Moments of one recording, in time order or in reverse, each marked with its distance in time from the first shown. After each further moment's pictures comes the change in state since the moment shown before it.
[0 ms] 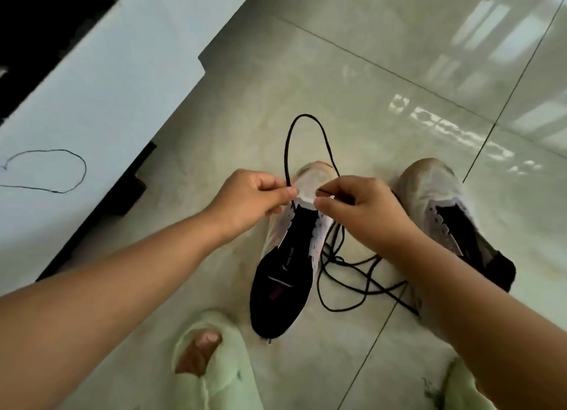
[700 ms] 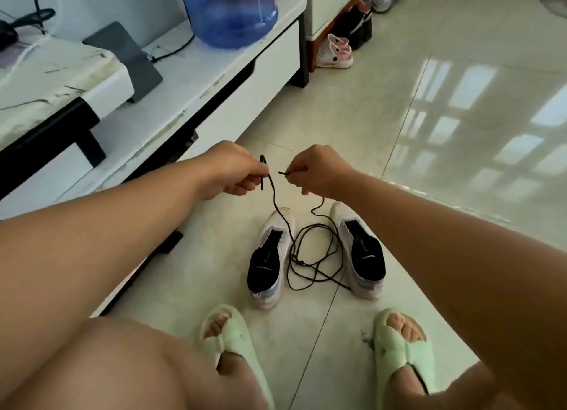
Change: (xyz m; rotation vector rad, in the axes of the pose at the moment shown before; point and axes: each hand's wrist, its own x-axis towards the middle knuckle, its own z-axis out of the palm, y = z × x) left_hand -0.176 0.210 -0.026 0.271 0.093 0.044; right_hand -0.123 -0.160 -0.106 -0.390 0.073 -0.220
